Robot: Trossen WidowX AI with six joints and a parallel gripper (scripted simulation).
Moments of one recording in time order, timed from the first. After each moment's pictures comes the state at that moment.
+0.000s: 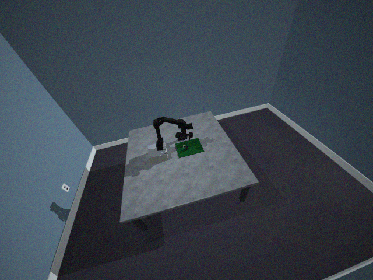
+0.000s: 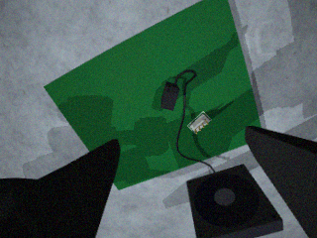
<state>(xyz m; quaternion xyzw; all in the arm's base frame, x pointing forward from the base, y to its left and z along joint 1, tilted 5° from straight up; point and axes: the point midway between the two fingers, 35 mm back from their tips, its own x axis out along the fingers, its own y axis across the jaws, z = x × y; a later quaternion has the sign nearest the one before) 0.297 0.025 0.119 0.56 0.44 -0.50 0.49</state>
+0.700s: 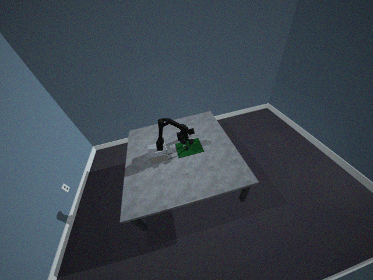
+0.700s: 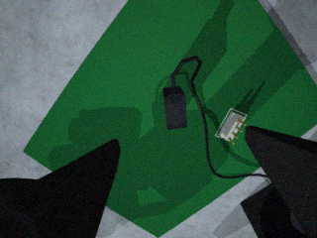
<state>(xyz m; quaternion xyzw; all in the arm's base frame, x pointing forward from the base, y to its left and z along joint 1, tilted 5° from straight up) 0.313 0.035 0.038 0.64 0.33 -0.58 0.37</state>
